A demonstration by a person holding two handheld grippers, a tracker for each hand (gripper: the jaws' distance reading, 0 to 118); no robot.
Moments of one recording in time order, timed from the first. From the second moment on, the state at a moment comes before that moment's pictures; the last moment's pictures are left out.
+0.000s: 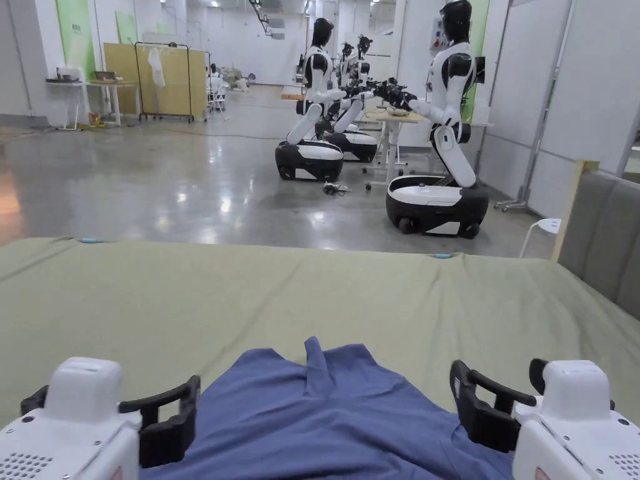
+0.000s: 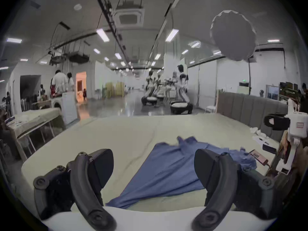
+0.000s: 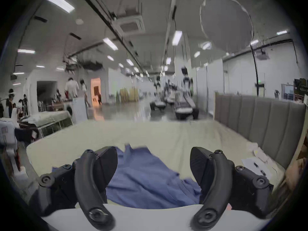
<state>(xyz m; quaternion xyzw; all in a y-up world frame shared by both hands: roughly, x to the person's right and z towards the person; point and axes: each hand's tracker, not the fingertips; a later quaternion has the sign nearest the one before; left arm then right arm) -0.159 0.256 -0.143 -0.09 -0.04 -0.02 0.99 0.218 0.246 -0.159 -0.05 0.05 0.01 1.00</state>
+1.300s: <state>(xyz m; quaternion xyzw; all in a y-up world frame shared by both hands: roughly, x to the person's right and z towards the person) -0.289 0.103 -0.246 -0.41 -0.07 0.03 0.91 0.213 0.146 -0.432 -0.36 0.08 0.08 0.93</state>
